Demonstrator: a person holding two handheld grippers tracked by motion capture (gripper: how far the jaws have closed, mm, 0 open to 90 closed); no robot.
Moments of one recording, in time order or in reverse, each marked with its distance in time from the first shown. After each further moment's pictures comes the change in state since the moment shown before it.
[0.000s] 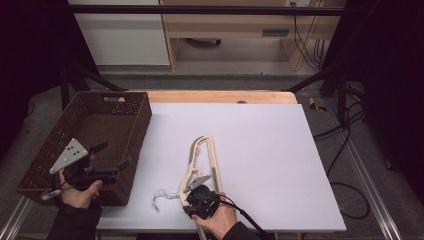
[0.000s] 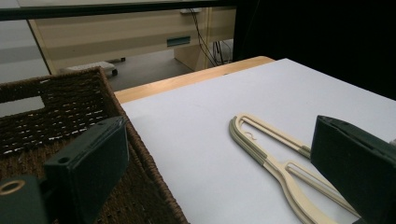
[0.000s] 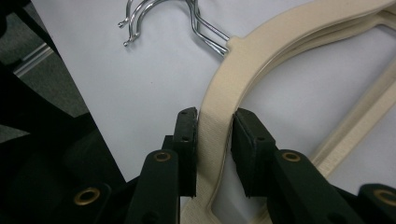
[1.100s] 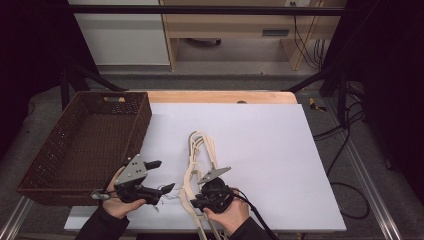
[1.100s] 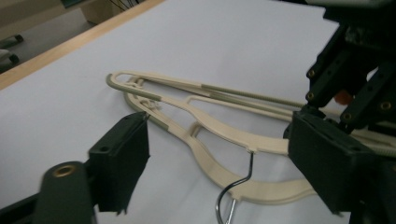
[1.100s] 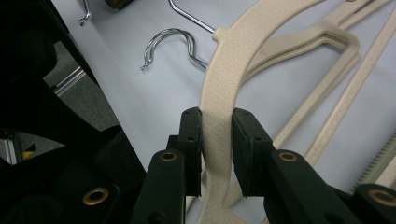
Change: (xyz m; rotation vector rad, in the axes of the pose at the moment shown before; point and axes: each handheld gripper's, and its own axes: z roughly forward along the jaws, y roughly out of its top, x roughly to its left) left arm -0.078 -0.021 0.062 0.224 -0.299 0.231; right arm -0.019 -0.002 -0.041 -0.083 0.071 0.059
